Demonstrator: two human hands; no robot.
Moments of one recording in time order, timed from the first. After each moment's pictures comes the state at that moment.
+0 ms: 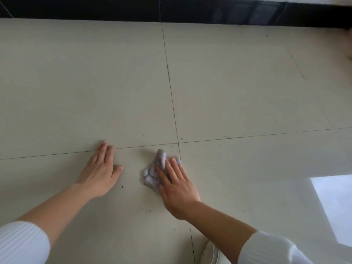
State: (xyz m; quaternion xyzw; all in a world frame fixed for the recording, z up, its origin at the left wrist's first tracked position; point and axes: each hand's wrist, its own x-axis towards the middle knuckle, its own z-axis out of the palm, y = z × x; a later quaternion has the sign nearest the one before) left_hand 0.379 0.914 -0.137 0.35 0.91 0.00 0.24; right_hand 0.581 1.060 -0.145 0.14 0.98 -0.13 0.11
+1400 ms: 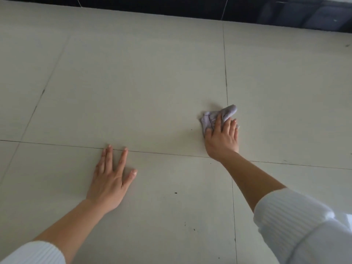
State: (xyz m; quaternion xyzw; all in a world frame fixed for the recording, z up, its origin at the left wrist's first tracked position) left_hand 0.345 0.824 -0.160 0.24 0.95 0.02 0.18; right_hand 0.415 1.137 -0.152 0.38 0.90 -0.14 0.16
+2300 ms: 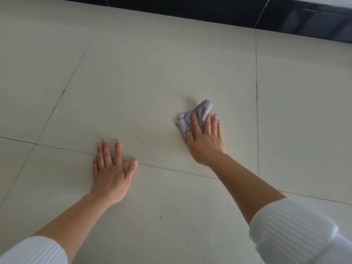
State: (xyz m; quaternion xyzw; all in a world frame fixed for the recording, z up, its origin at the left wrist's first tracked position) left_hand 0.291 0.827 -0.170 0.11 0.98 0.06 0.16; right_hand 0.323 1.085 -0.157 0.21 0.96 -0.13 0.16
